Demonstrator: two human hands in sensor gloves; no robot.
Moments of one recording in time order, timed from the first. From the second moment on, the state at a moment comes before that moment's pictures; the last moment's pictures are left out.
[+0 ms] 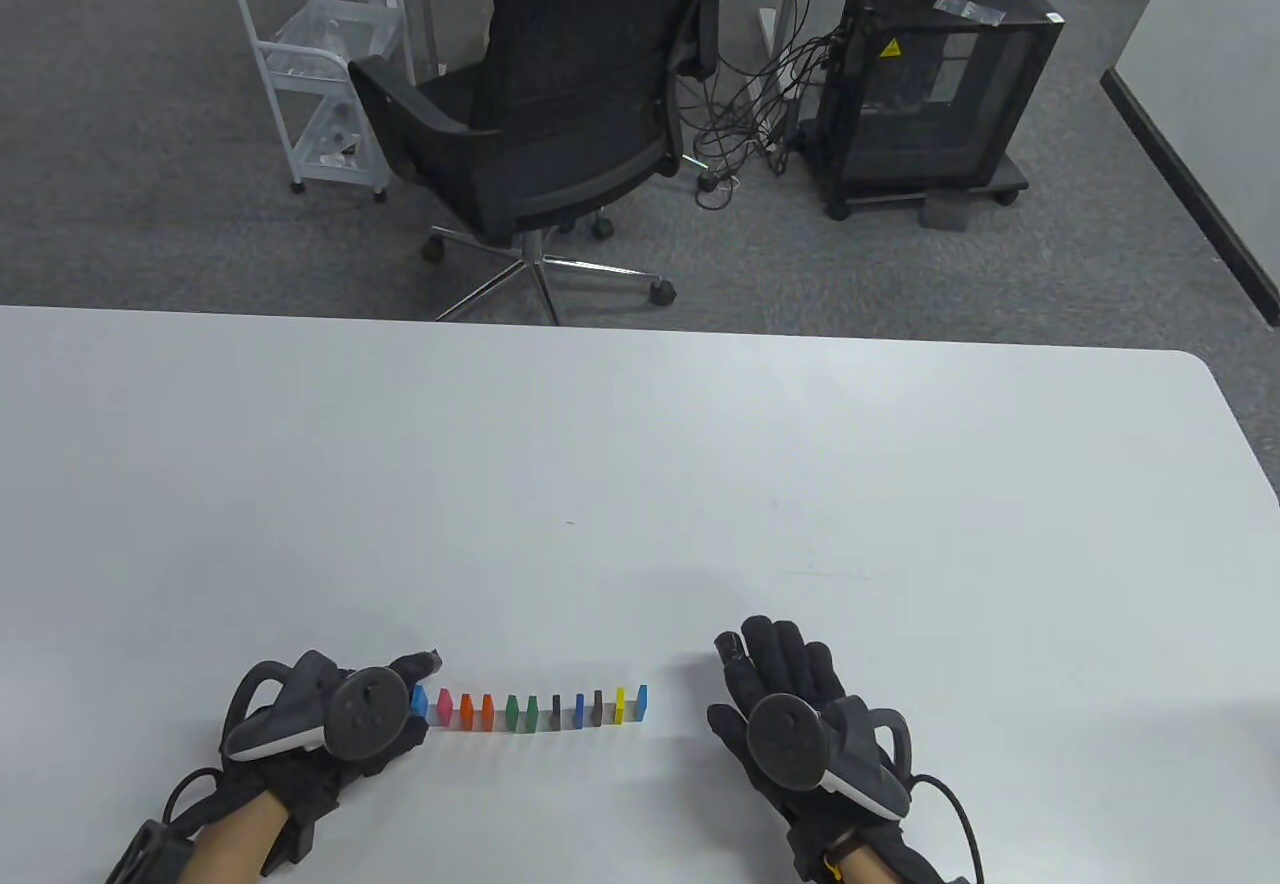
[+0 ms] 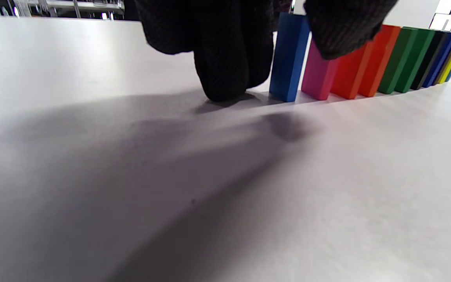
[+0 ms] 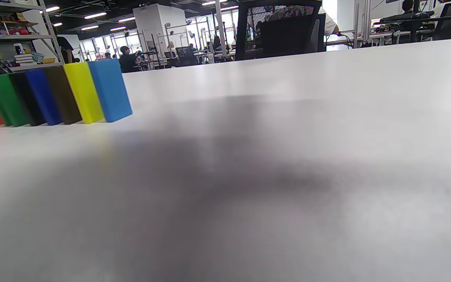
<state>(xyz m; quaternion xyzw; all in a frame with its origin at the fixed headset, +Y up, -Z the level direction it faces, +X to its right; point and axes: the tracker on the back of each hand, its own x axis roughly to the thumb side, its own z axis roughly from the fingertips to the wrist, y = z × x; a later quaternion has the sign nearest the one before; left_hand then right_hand) -0.249 -0.752 -0.251 -0.17 -0.21 0.02 0.96 0.141 -0.735 -0.251 0.18 0.04 0.98 0.09</state>
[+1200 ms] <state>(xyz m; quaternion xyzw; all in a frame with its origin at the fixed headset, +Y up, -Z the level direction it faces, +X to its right) -0.250 -0.733 -0.240 0.01 -0.15 -0.02 0.99 0.142 -0.735 -0.252 0.17 0.03 0.98 0.09</state>
